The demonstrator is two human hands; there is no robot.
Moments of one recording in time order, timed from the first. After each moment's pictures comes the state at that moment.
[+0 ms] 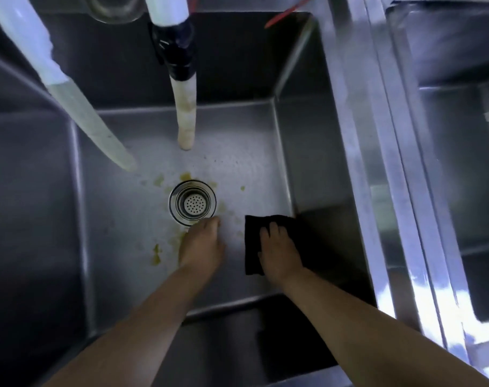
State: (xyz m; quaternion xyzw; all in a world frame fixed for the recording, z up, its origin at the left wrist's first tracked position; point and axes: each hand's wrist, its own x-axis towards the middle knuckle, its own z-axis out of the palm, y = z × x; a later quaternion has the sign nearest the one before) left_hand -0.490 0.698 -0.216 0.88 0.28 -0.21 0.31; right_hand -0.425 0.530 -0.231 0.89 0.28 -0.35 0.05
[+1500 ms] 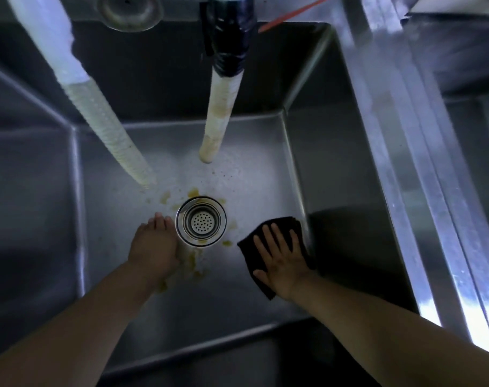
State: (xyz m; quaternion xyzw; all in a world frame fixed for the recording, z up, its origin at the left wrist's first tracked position) left_hand -0.494 0.805 -0.226 0.93 0.11 -0.34 -0.02; right_hand -0.420 0.538 -0.282 0.85 0.42 -0.29 0.17
